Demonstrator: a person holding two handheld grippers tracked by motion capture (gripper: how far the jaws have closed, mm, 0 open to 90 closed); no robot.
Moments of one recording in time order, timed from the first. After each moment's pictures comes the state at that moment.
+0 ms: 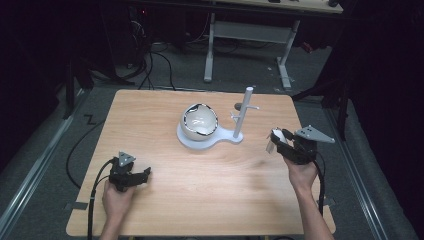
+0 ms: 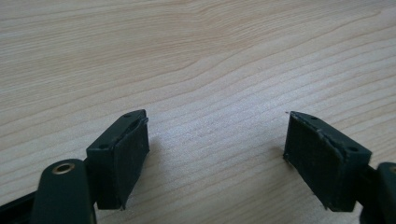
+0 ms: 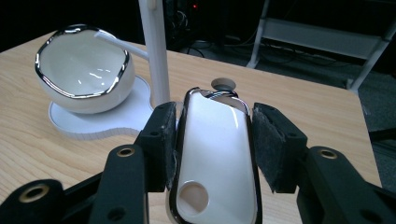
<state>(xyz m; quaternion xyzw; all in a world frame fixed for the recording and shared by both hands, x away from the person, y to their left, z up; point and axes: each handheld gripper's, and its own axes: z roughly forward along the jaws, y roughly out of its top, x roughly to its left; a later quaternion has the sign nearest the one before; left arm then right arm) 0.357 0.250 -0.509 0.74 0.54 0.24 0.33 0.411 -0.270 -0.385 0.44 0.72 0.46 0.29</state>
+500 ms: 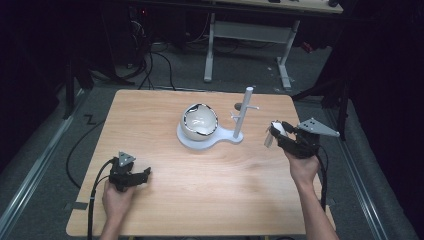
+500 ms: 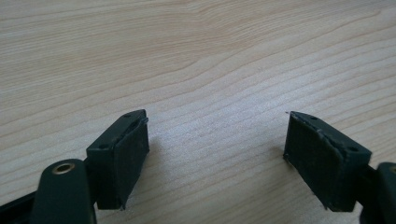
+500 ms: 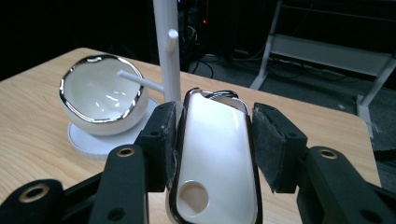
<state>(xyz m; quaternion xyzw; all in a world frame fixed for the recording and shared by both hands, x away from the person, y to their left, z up) 0.357 0.250 -0.509 0.74 0.54 0.24 0.33 0.413 -0.265 -0.359 0.42 0.72 0.48 0.28</state>
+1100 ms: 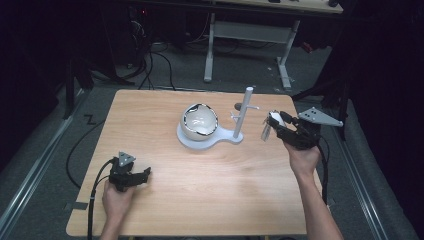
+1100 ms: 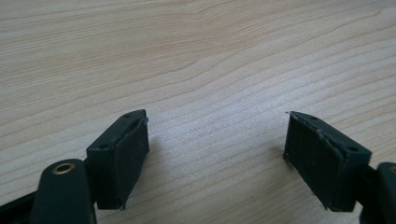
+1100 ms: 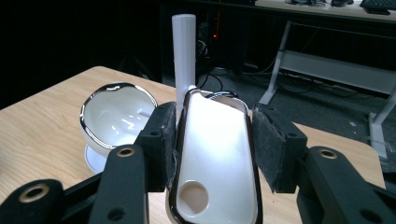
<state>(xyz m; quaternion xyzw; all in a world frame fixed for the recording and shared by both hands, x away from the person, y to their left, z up) 0.357 0.250 -0.509 0.74 0.54 0.24 0.33 0.419 -0.256 -0.329 0.39 0.71 0.51 0.28</state>
